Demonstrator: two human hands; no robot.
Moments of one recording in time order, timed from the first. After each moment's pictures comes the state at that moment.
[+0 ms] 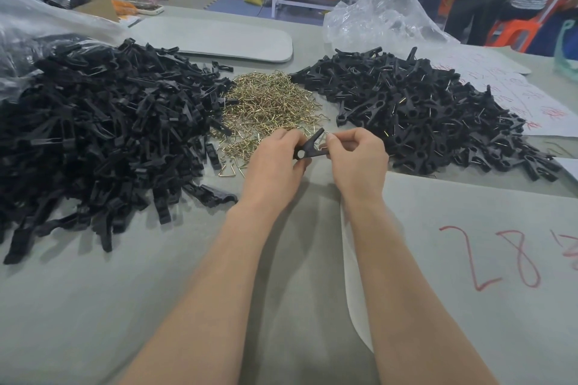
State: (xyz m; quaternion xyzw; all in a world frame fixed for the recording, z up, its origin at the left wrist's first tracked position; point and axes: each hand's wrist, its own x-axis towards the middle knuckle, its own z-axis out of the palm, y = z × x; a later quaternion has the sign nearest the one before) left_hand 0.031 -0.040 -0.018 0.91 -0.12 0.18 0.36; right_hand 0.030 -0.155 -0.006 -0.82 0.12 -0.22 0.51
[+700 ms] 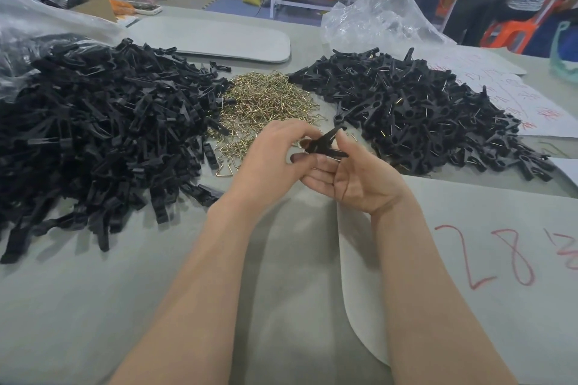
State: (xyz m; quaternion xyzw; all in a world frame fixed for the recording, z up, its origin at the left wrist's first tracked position) left_hand 0.019 -0.029 0.004 0.86 -0.23 0.19 0.42; right_hand 0.026 -0.190 -0.001 -0.48 -0.03 0.27 0.83
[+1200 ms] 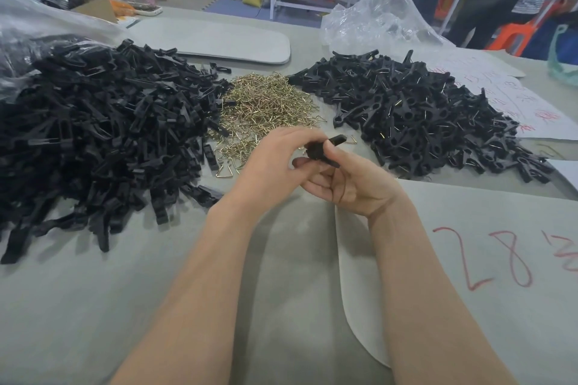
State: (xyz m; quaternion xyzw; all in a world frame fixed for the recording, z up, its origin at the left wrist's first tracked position) left_hand 0.018 -0.031 0.005 0.85 -0.27 0.17 0.42; right_hand 0.028 -0.188 -0.007 -0.52 -0.04 0.26 0.81
